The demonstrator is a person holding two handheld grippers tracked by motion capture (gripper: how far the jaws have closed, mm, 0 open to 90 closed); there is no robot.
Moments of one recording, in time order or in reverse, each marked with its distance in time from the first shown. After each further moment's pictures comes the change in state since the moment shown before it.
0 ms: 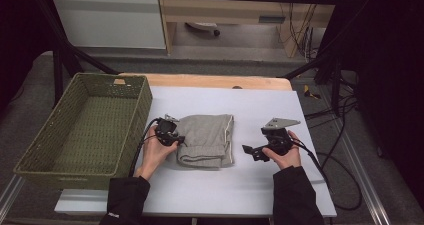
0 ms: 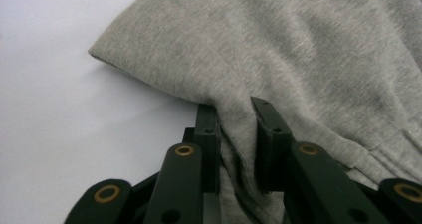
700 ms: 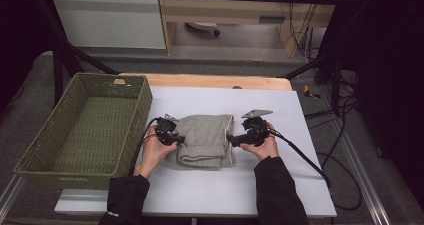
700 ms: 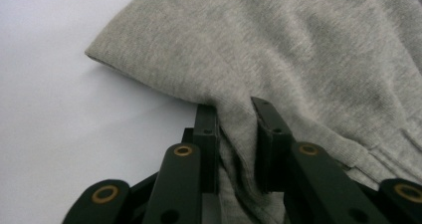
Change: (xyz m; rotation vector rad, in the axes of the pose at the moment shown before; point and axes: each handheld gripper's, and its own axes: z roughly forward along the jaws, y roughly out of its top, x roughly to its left) left arm 0.002 0.001 0.000 0.010 -0.016 0.003; right arm 0.003 0.025 0.069 0.061 -0.109 0.080
